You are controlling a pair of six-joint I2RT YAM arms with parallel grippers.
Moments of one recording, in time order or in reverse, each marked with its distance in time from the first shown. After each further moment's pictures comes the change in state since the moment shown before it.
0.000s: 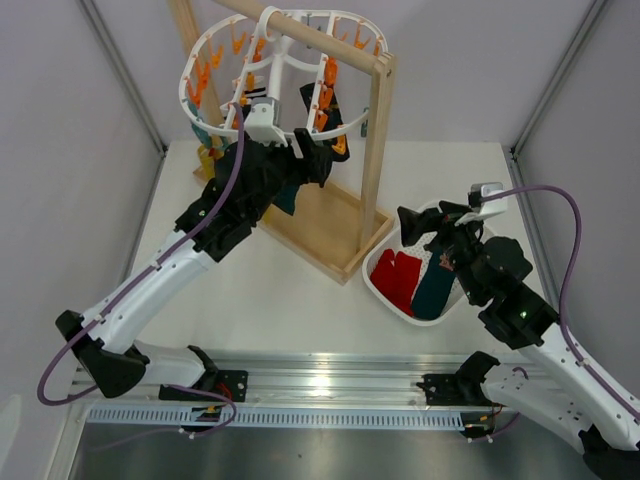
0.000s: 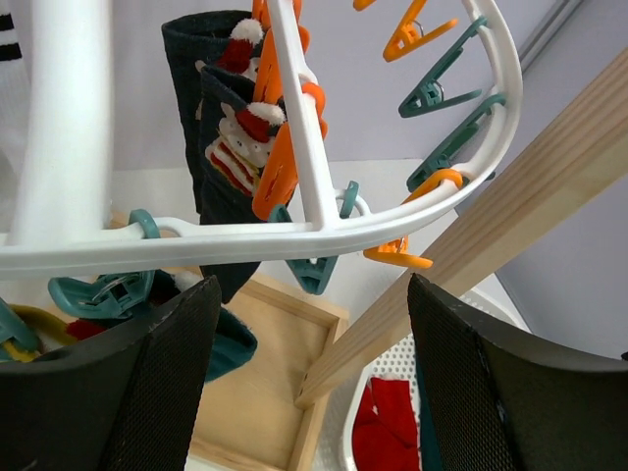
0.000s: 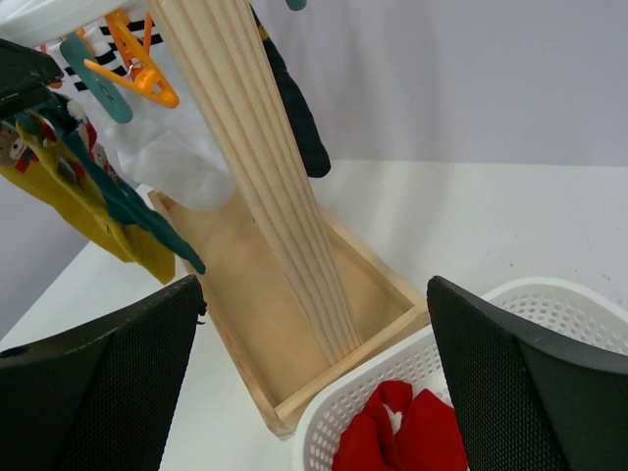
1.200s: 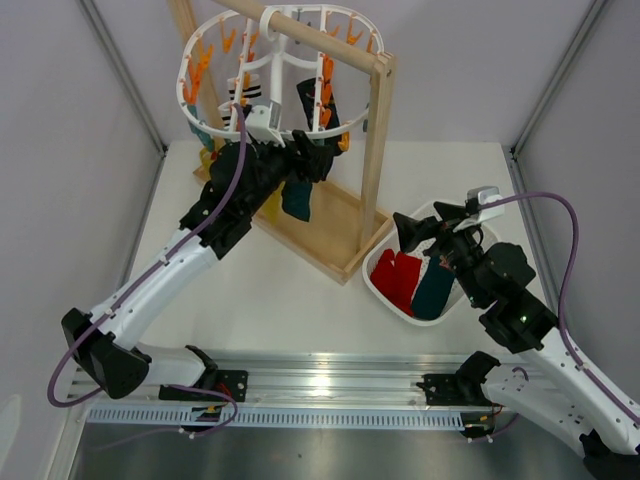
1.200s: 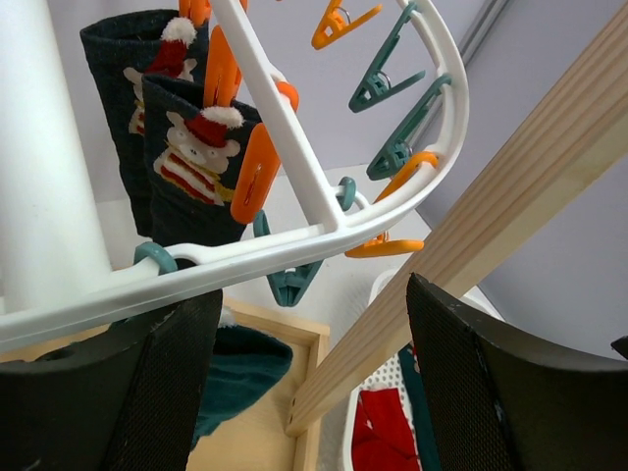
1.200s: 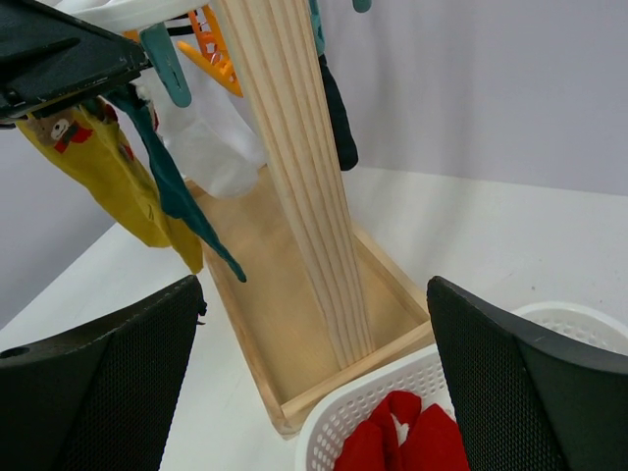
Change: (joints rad) left arm 0.114 0.000 -0.126 0.210 0.256 0.022; right arm -0.009 -0.035 -0.048 0.056 -0.108 -0.050
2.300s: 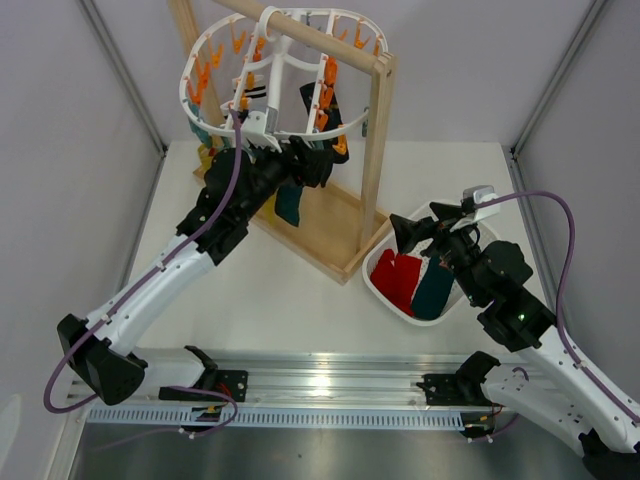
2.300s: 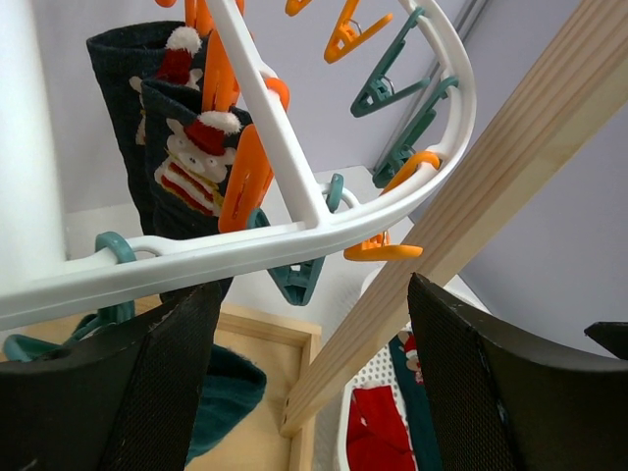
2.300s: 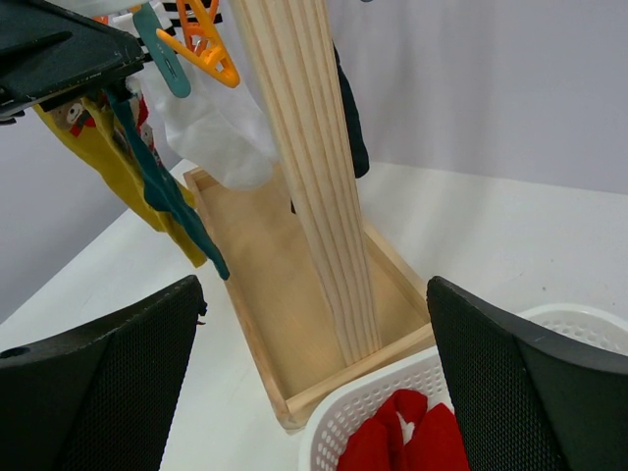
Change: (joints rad) left arm 0.005 -0.039 -0.063 0.060 0.035 0.000; right arm -0.005 0.013 -0.001 0.000 -0.036 0.002
